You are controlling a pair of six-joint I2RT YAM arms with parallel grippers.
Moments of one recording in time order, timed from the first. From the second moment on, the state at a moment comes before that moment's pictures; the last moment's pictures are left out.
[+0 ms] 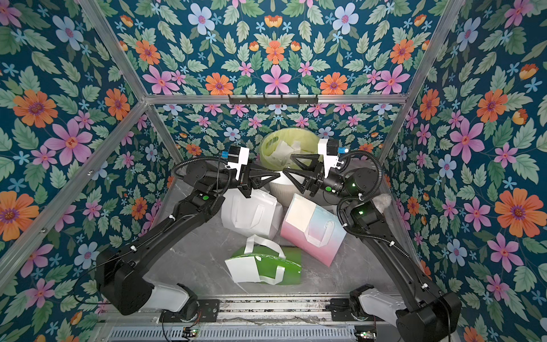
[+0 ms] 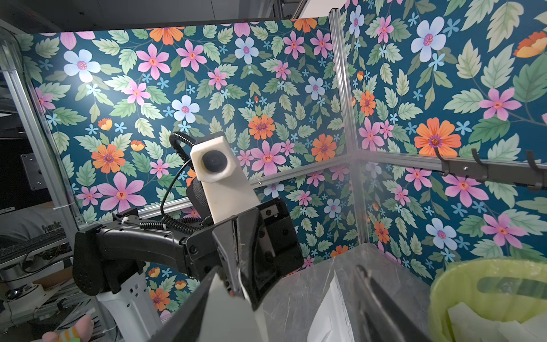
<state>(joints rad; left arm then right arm) -0.62 1.43 1.29 0.67 1.02 -0.31 0.40 1.15 1.14 0.44 -0.78 0.50</state>
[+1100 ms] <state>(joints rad) -0.69 1.43 1.20 0.82 0.40 -0.09 0.42 1.49 1.46 0.09 0.09 0.55</state>
